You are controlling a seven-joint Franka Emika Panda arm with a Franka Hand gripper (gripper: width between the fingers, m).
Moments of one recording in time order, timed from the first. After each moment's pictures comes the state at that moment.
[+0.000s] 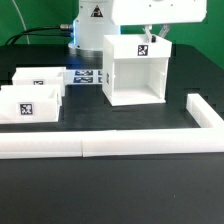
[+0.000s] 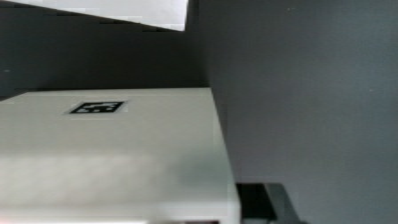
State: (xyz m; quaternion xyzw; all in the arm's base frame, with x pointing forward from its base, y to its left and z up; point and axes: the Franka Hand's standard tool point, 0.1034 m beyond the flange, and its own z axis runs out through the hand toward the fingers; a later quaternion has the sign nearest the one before) arm 0.392 0.106 0.096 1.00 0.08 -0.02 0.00
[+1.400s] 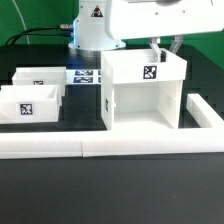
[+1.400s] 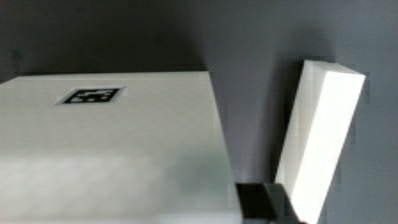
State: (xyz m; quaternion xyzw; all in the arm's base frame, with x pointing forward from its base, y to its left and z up) arm 0.535 0.093 0.097 1.00 0.07 0.03 -0.02
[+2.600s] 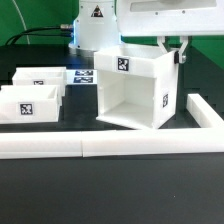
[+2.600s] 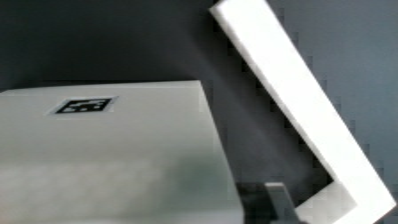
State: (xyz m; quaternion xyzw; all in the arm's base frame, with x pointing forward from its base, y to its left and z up) arm 0.546 0.109 0.100 0.94 -0.34 0.02 -0.06
